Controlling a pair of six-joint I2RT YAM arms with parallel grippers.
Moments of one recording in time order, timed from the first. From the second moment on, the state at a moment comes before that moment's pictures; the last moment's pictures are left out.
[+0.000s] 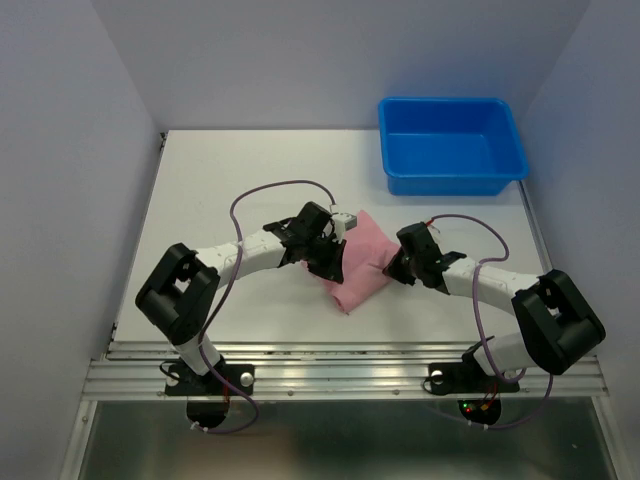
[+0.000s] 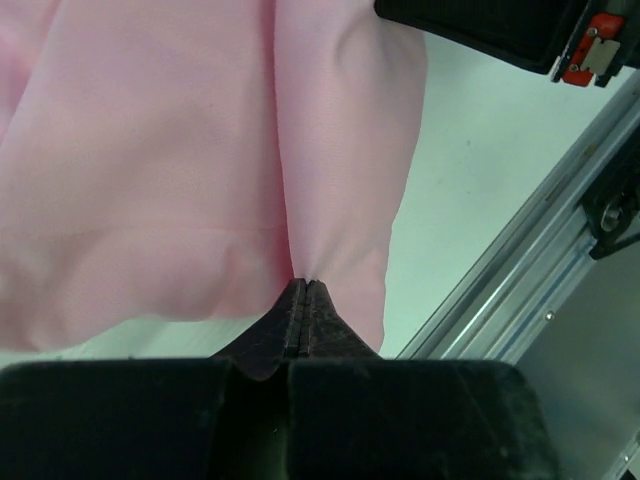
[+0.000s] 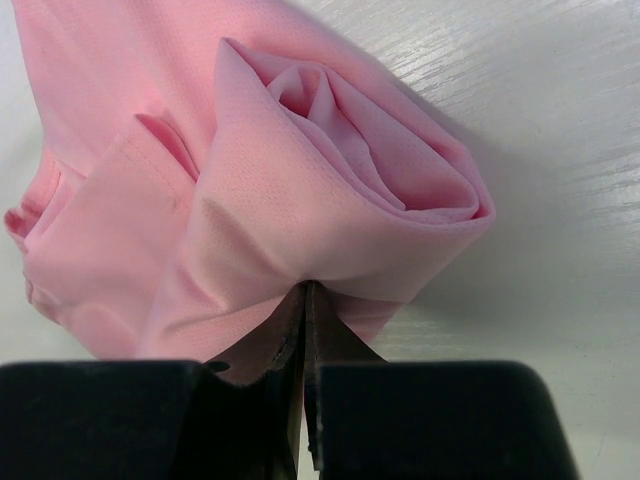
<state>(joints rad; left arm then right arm) -0.74 1.65 1.02 -0.33 0.44 -0.27 0.54 1.40 0.61 -0.12 0.15 1.04</state>
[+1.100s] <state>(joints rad) -0.76 1.65 0.90 -0.23 0.37 -0.36 0.54 1.40 0.62 -0.14 0.15 1.03</state>
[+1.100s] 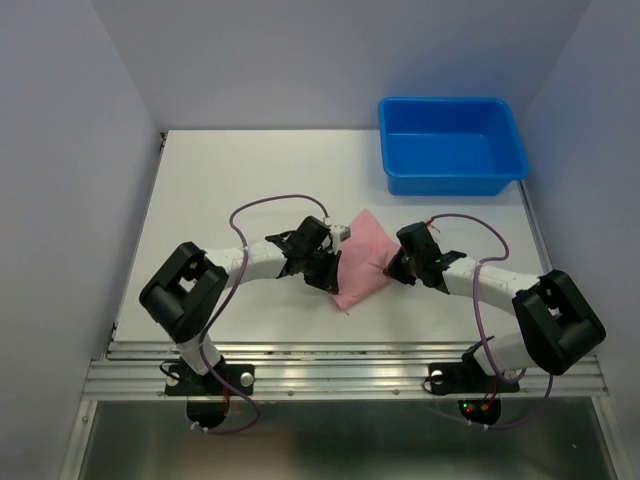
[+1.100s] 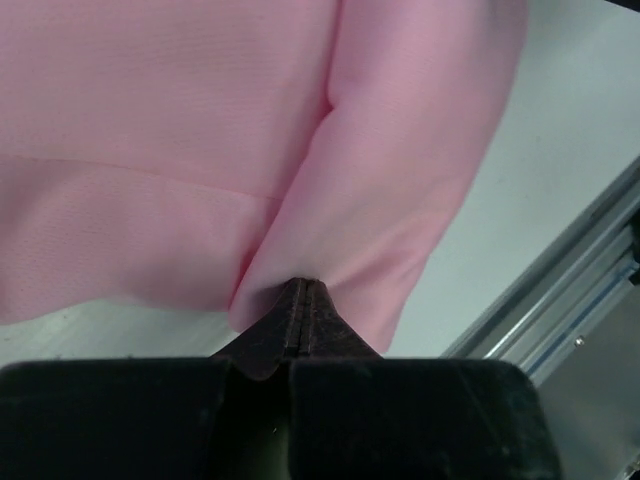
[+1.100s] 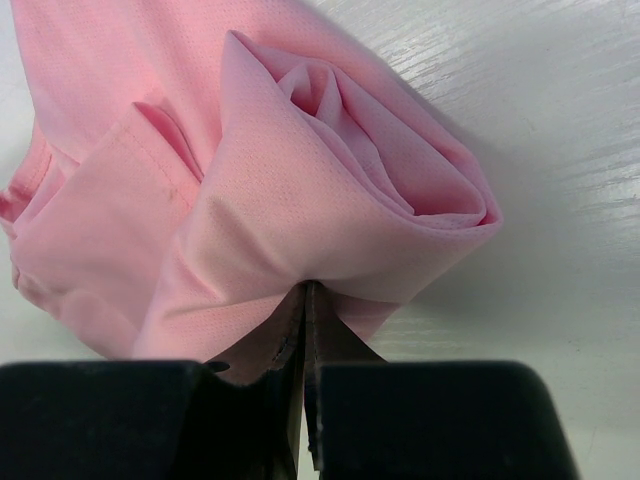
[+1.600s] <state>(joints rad) -0.83 1.62 0.96 -0.34 0.08 -0.32 0.54 1.40 0.63 -0.16 0.15 1.02</state>
